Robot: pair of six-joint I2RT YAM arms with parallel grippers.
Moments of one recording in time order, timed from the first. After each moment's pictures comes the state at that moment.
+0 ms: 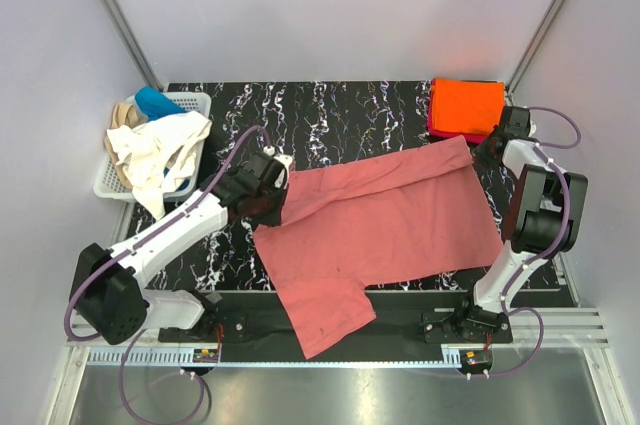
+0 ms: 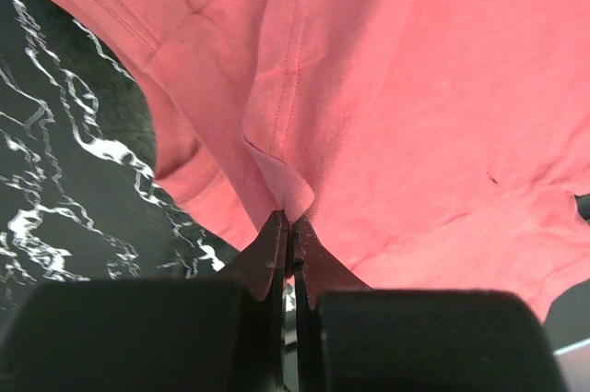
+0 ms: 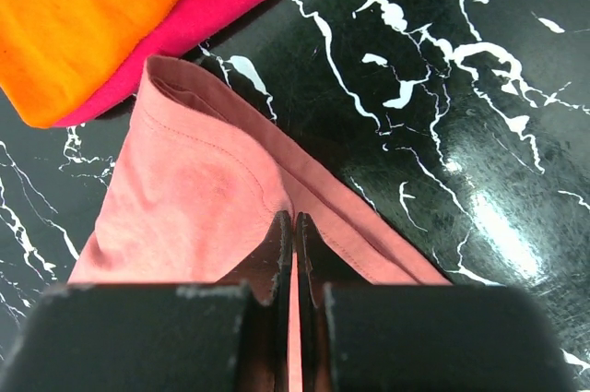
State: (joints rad) left arm -0.63 1.28 0.99 -0.76 -0.01 -0.32; right arm -0.25 1.84 1.22 -0.28 0.02 0.54
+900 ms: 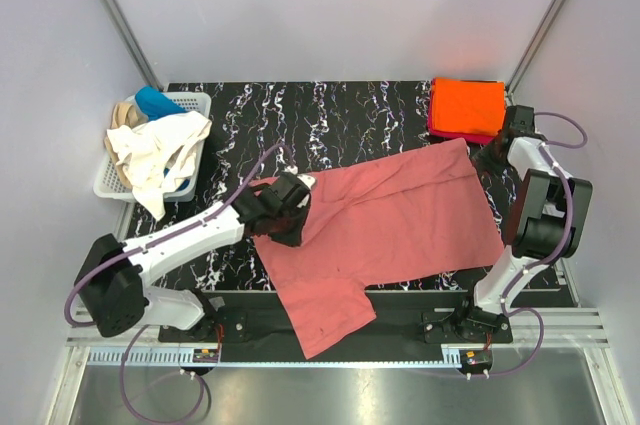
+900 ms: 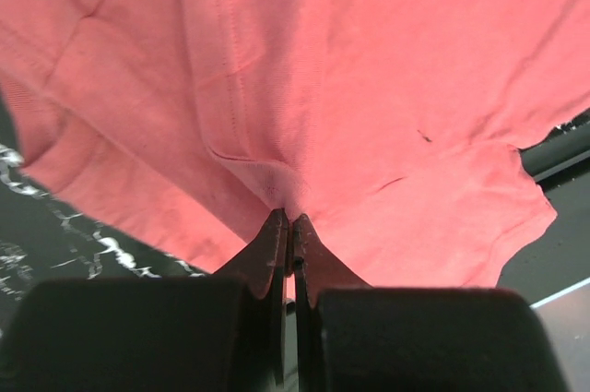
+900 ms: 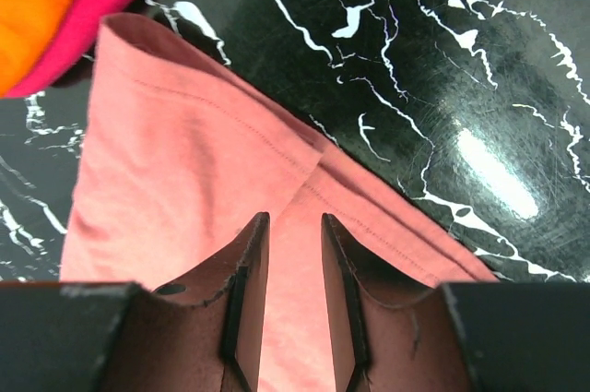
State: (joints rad) left arm -0.83 1.30 0.94 -0.72 0.00 -0.47; right arm -0.27 1.80 1.25 -0.47 0.02 0.59
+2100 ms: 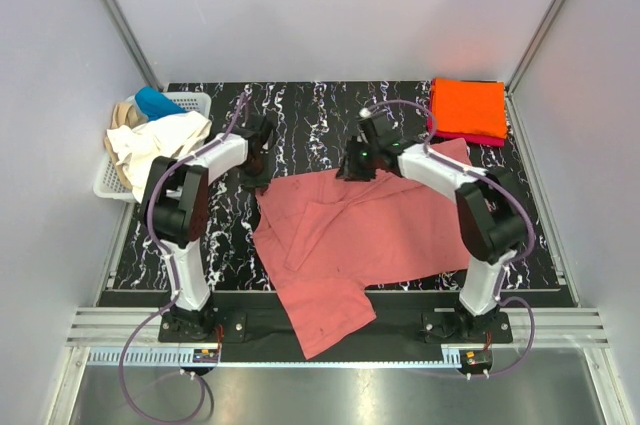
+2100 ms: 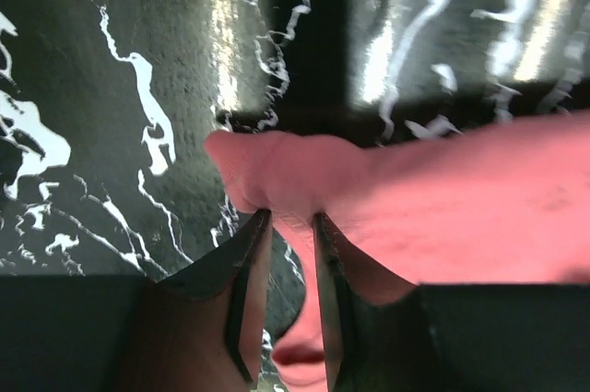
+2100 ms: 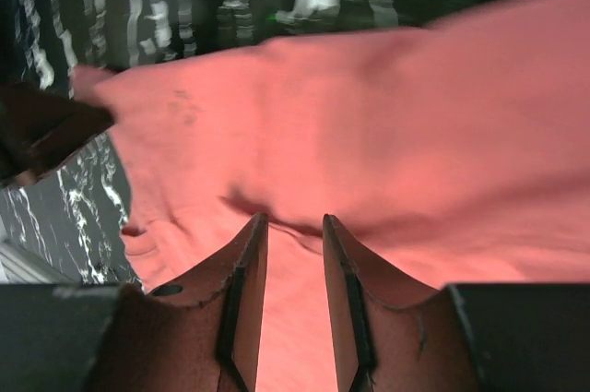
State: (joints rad) left arm -0.30 1.92 1.35 -0.75 -0.11 -0.35; right arm 0.48 1.81 1.27 -0.33 -0.21 0.65
